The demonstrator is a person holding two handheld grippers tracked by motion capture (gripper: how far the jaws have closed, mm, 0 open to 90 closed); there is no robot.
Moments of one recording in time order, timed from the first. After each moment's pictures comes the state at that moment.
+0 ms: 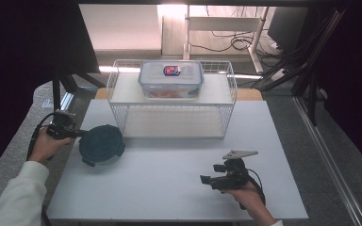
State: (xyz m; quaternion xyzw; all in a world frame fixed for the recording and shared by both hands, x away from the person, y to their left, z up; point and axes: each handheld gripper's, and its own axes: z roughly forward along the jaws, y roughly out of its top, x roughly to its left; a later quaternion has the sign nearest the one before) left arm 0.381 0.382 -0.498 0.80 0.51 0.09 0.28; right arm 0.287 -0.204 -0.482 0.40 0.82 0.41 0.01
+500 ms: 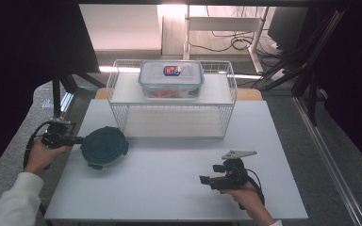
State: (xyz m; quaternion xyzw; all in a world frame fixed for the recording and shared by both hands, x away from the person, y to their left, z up) left arm 0.363 0.391 -0.504 0.78 0.53 0.10 0.31; right arm 0.288 -0.202 -0.484 0.40 0.82 0.41 0.01
